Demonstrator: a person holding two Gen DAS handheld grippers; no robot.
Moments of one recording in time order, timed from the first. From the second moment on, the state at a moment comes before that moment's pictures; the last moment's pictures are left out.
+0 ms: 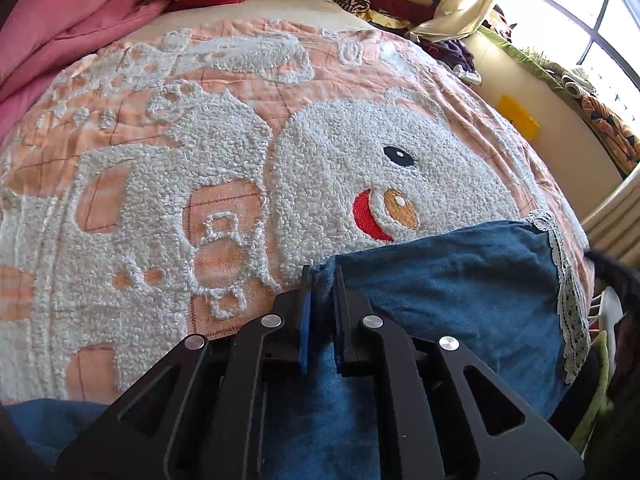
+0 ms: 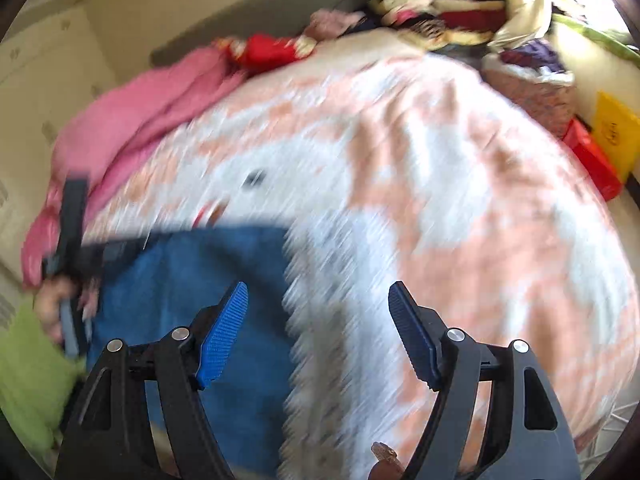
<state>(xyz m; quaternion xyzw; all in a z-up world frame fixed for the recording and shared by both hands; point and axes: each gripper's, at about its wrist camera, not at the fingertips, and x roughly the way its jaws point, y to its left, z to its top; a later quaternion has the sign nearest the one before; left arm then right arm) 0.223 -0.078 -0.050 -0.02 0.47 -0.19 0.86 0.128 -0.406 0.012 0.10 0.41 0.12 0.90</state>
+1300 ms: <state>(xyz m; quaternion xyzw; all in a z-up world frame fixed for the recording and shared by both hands) 0.158 -0.025 -0.008 0.00 0.40 -0.05 0.91 0.154 -0.391 0.011 -0.04 0.36 0.05 0.93</state>
